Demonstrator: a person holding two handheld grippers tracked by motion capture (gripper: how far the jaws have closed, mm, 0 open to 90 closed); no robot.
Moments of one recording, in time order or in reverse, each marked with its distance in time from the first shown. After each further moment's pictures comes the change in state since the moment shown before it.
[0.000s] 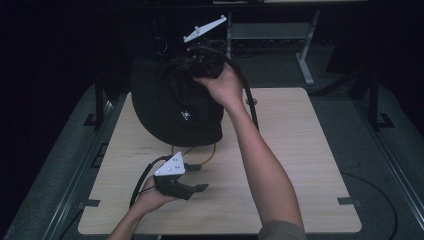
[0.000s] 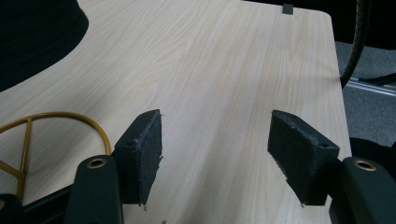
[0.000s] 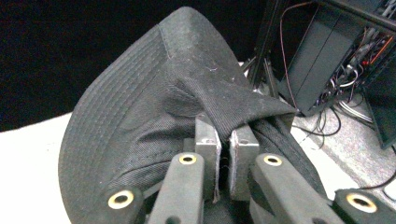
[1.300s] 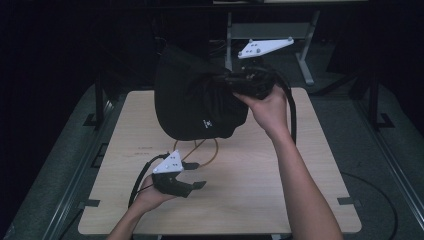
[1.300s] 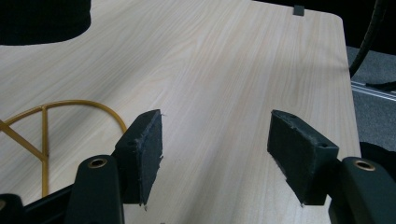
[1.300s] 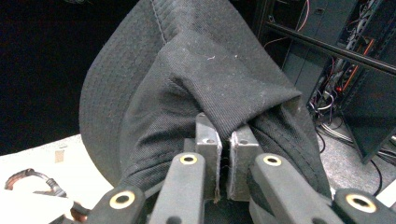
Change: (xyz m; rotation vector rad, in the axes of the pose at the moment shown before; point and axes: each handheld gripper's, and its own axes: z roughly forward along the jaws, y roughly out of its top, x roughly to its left) left arm 0.006 -0.003 -0.003 0.000 0.025 -0.035; right arm 0.012 -0.064 -0.101 -0.175 -0.037 0.008
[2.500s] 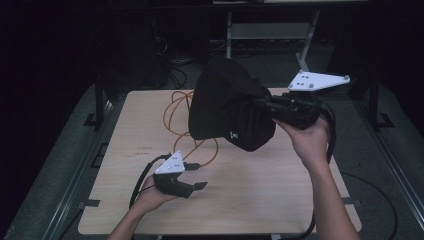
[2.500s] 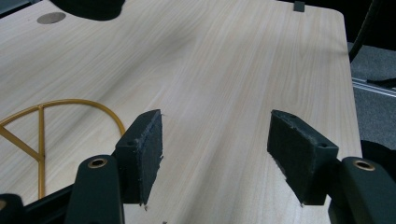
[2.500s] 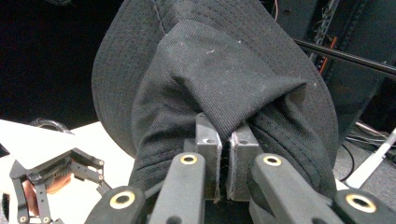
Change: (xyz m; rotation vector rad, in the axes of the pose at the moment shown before) left arm -0.002 0.001 0.003 0.007 0.003 0.004; right arm 0.004 -0.067 -0.078 -0.048 -0.085 0.033
